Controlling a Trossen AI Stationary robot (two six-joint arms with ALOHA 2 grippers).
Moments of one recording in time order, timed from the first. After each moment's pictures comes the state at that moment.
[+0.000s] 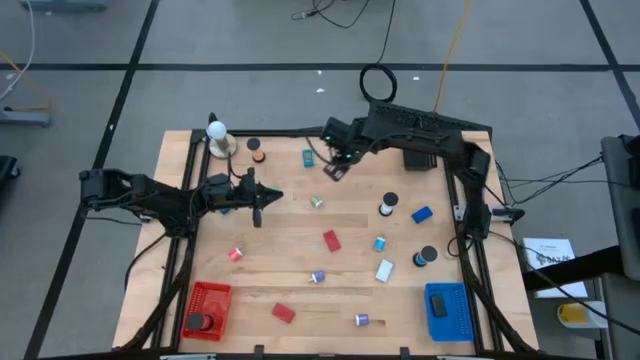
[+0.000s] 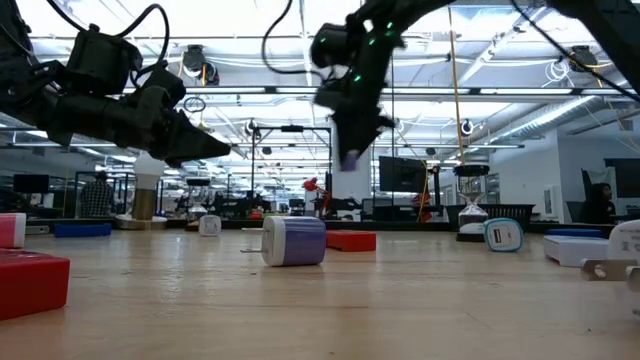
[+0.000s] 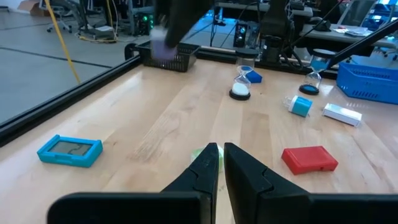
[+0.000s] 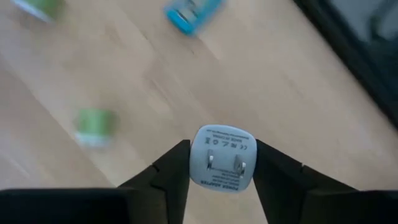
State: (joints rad) left arm 0.29 1.27 0.10 1.01 0.12 -0.05; right arm -0.38 1.95 1.78 -1.05 0.12 0.31
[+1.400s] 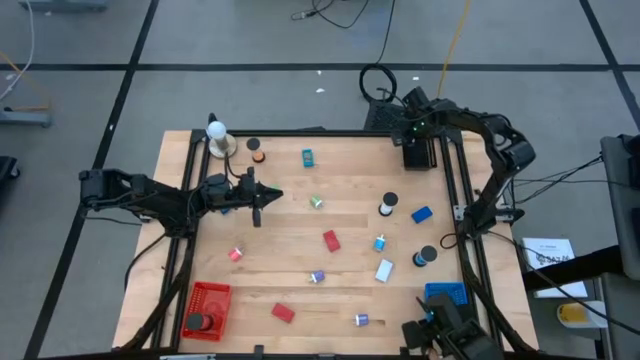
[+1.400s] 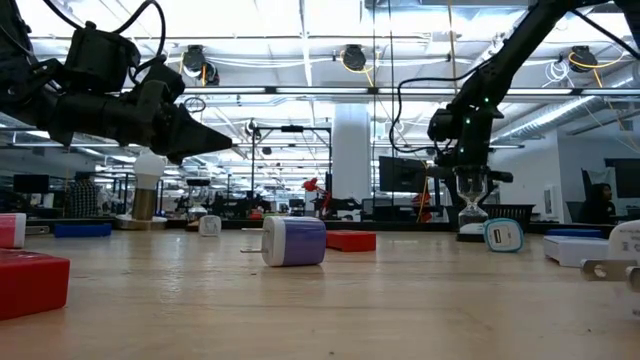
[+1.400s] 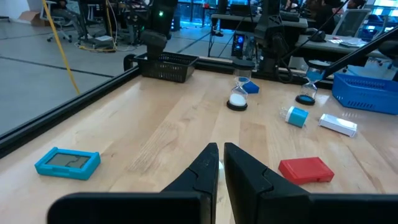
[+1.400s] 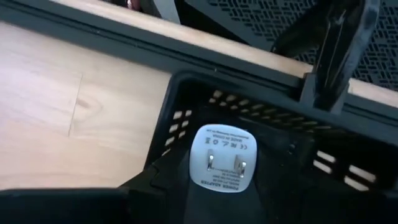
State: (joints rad) left arm 0.29 1.27 0.10 1.05 0.12 -0.06; right arm -1.08 1.75 1.13 -0.63 0.02 0.20
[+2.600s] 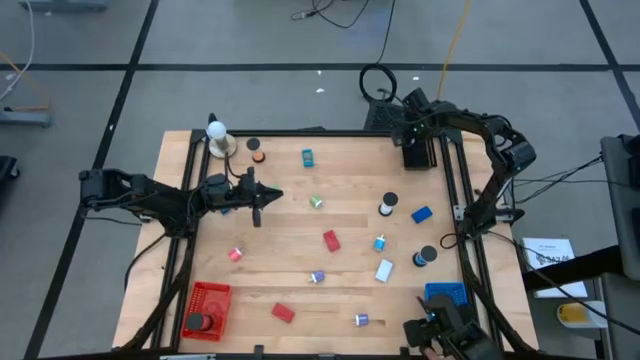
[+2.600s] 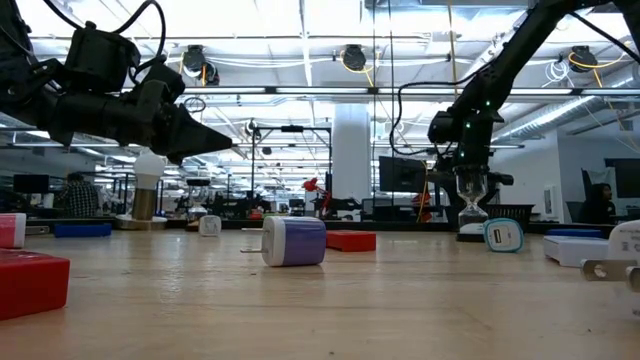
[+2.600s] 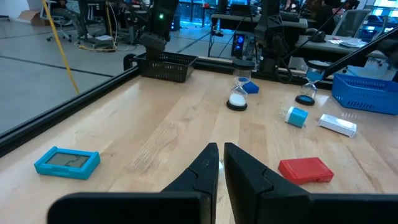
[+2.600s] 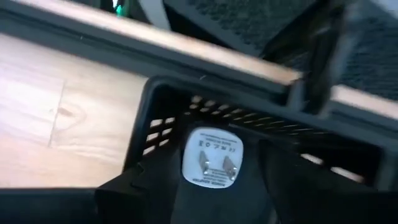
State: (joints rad) left arm 0.29 1.27 0.10 1.05 0.12 -0.06; right arm -1.08 1.74 1.10 -0.58 0.08 0.19
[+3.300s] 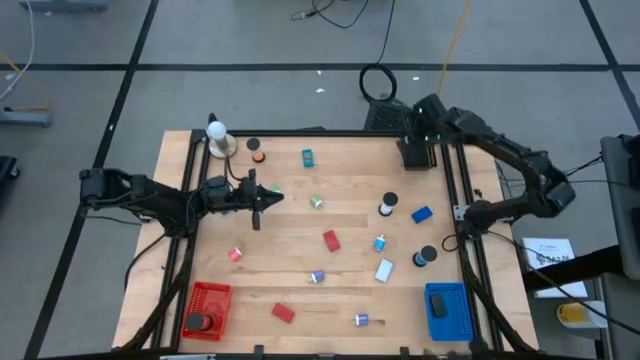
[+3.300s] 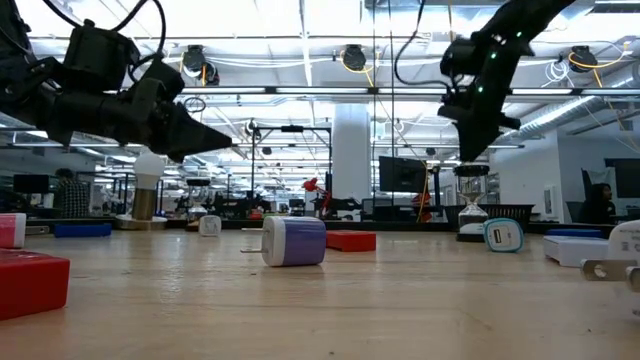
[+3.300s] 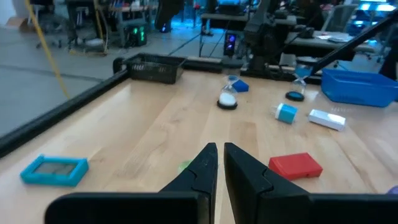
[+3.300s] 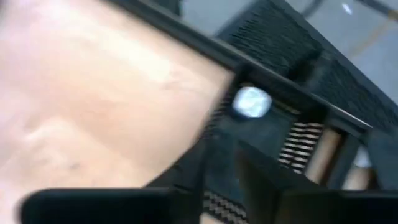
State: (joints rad) left arm 0.25 1.27 0.10 1.06 0.12 -0.02; right arm -0.88 1.29 1.03 -0.77 0.08 0.12
